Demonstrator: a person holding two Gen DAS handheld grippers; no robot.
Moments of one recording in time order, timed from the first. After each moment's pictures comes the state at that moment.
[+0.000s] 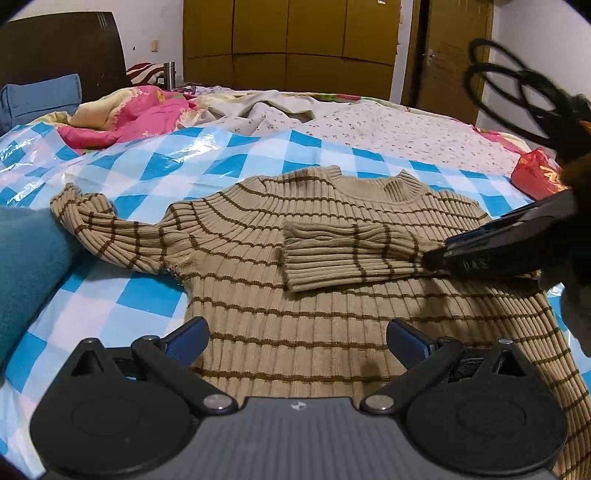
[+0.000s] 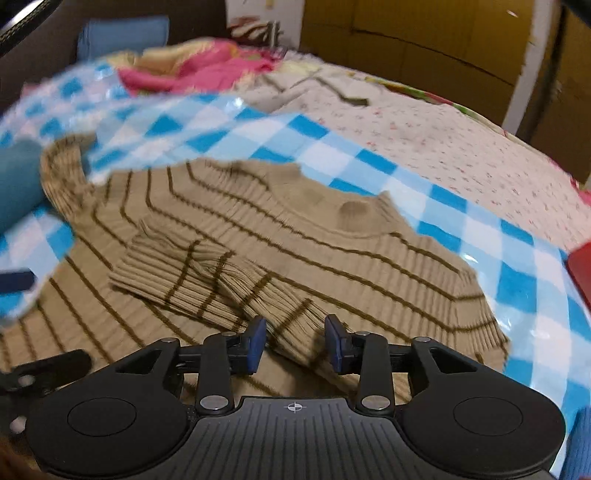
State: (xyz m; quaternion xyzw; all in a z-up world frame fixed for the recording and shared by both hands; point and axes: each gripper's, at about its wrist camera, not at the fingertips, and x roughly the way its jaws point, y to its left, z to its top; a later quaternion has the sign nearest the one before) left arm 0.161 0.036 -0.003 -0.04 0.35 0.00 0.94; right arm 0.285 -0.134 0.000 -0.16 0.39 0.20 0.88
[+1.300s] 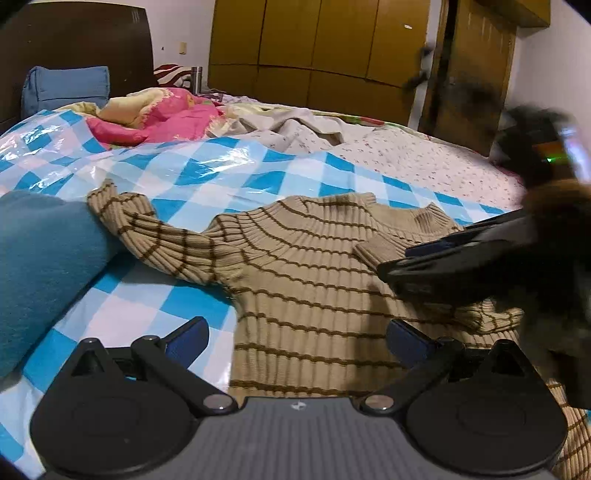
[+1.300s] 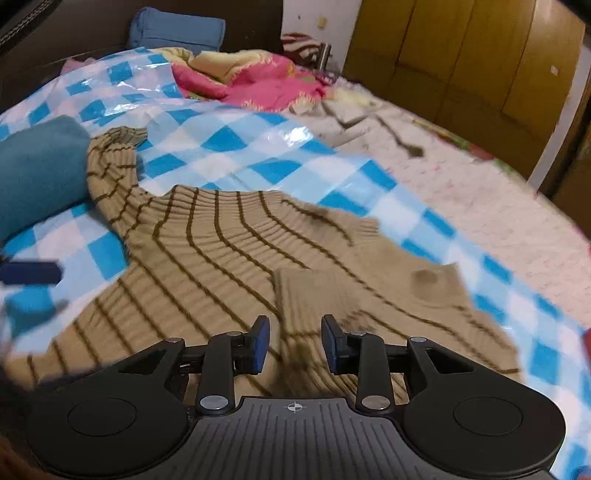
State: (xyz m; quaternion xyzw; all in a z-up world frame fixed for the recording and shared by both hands) left arm 0.154 0.077 0.004 -0.08 0.32 0.02 0.94; right arm 0.274 -0.055 0.008 -0.20 0.35 0.24 0.88
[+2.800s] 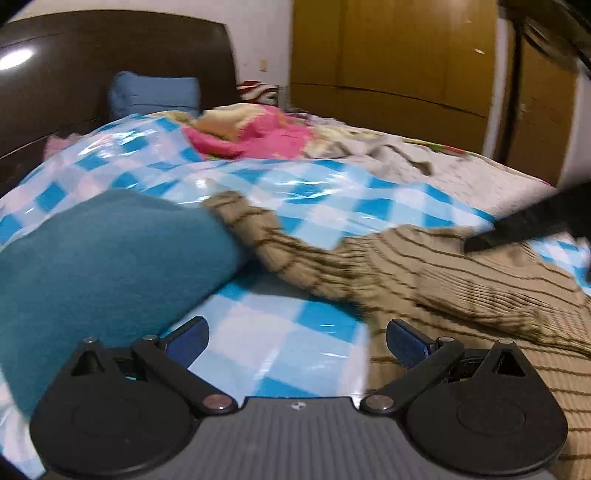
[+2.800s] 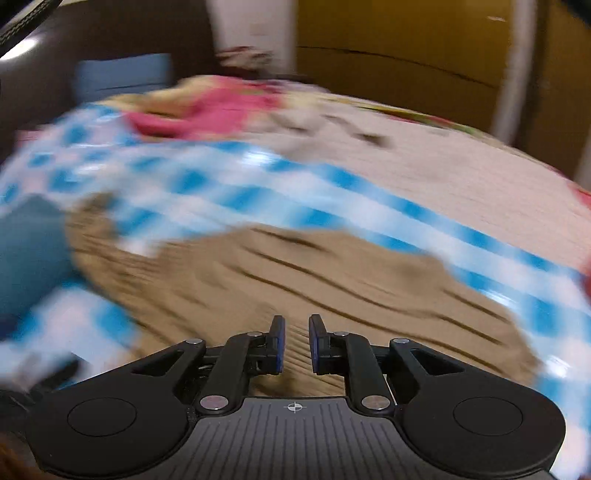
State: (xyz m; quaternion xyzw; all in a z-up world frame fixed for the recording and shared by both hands) left arm 0.127 0.139 0.010 -0.08 0.29 0.15 0.94; right arm 0.269 -0.045 0.045 -0.10 0.37 0.22 0.90
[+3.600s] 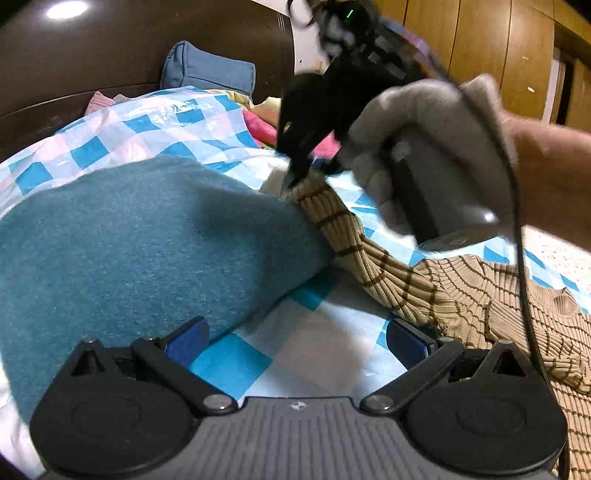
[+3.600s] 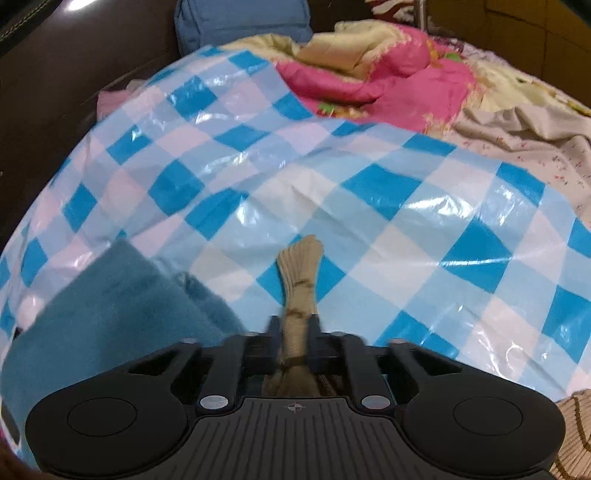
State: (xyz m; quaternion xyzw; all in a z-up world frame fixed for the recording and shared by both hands) left arm 0.128 0.195 -0.013 -0.15 0.27 0.20 0.93; right arm 0.364 0.247 0.018 -0.09 0.45 0.36 0.82
